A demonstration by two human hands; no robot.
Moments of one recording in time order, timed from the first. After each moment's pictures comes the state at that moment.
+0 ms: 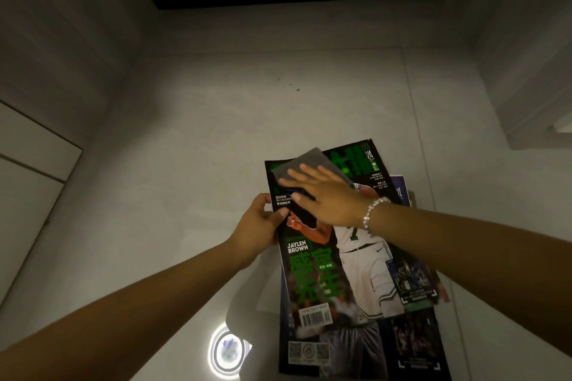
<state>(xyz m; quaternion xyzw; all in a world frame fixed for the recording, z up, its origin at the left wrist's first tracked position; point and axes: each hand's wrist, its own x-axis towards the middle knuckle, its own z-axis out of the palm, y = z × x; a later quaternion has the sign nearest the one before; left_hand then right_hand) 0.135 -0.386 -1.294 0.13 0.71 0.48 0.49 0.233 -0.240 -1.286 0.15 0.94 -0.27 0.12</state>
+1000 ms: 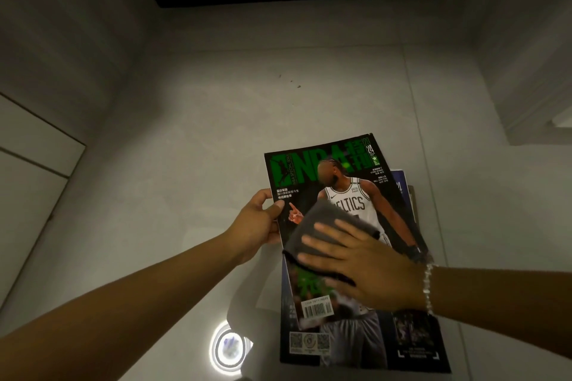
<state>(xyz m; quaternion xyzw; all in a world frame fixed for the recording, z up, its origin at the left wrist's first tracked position) 0.136 -0.388 -1.283 0.08 0.68 0.50 0.53 0.336 -0.285 -1.307 -0.03 0.99 -0.11 0.06</state>
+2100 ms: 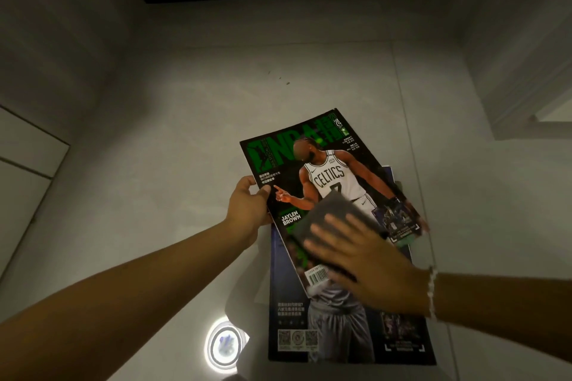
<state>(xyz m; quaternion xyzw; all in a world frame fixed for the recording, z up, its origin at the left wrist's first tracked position) 0.143 -0.360 -1.280 -0.01 0.75 0.52 0.41 0.357 -0.285 -1.311 0.05 0.99 -0.10 0.03</state>
